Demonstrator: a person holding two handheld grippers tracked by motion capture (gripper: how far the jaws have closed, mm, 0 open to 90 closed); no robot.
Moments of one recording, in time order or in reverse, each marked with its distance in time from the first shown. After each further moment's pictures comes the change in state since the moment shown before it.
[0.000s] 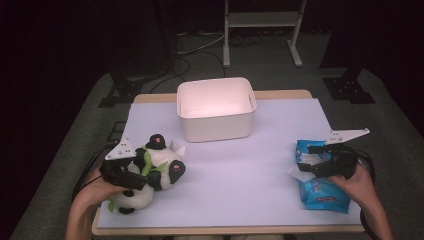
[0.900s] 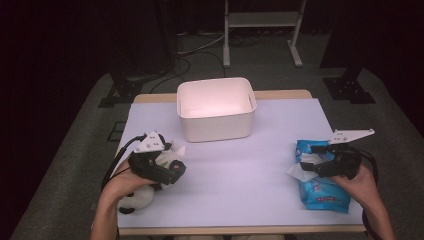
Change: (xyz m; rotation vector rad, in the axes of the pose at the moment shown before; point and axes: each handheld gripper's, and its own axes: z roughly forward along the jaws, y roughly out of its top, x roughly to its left) left arm -0.028 0.051 0.033 -0.086 -0.076 0.067; right arm -0.005 -0.004 -0.005 -0.017 -0.010 0.015
